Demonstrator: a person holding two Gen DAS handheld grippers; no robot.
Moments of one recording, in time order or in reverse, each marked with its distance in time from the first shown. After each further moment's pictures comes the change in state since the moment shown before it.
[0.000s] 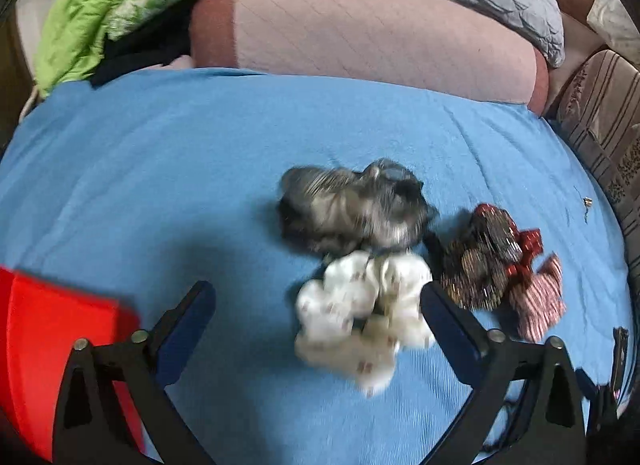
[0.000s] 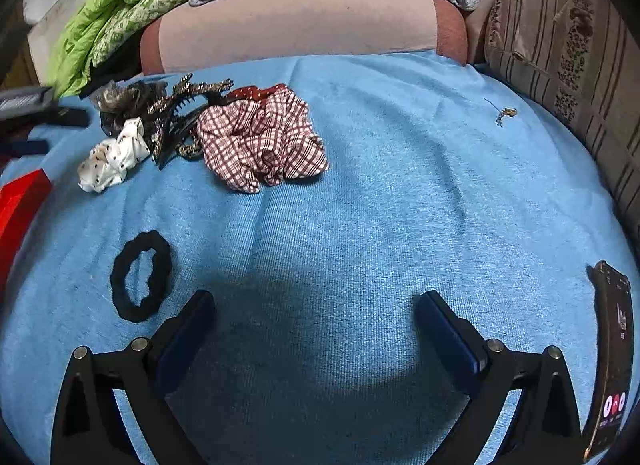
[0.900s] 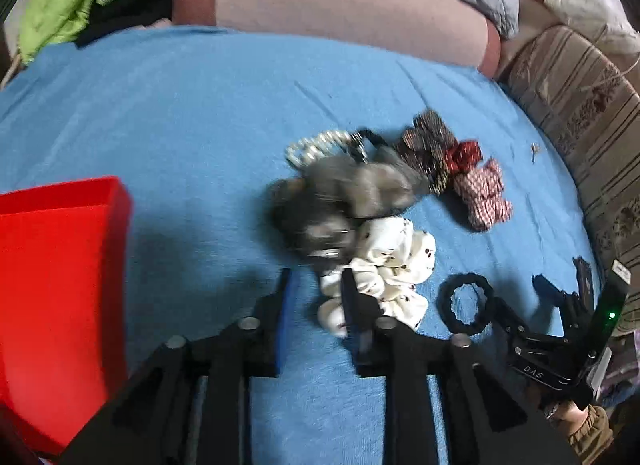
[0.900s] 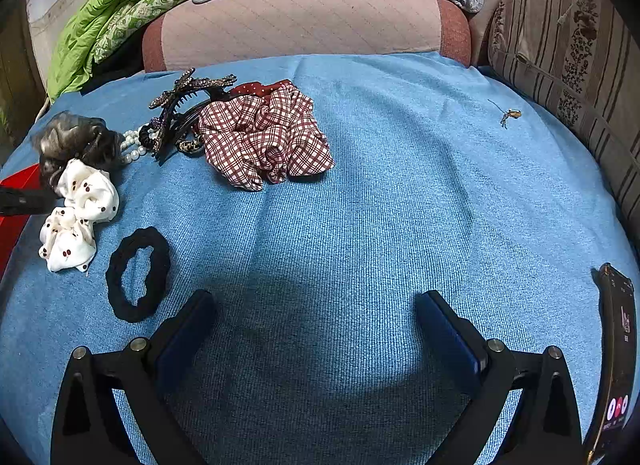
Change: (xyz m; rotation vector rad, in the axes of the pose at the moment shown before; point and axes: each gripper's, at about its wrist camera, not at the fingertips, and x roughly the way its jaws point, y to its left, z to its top) left arm -0.068 0.010 -0.084 0.016 0.074 -0.155; right arm 0.013 -0.012 0.020 0.006 0.009 0.015
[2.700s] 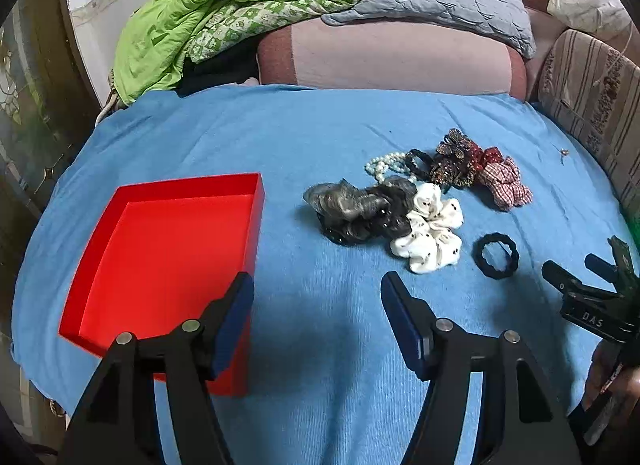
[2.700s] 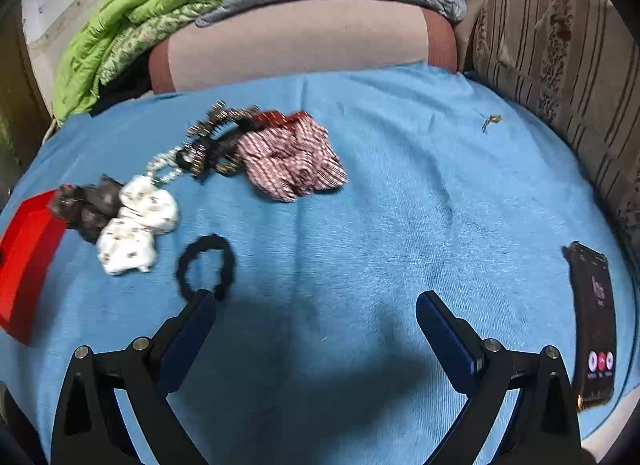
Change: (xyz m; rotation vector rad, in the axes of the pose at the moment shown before) left arm -0.095 -0.005 -0.069 0.019 -0.187 0.302; right arm -0.060 0.016 0.001 0.068 -0.026 0.020
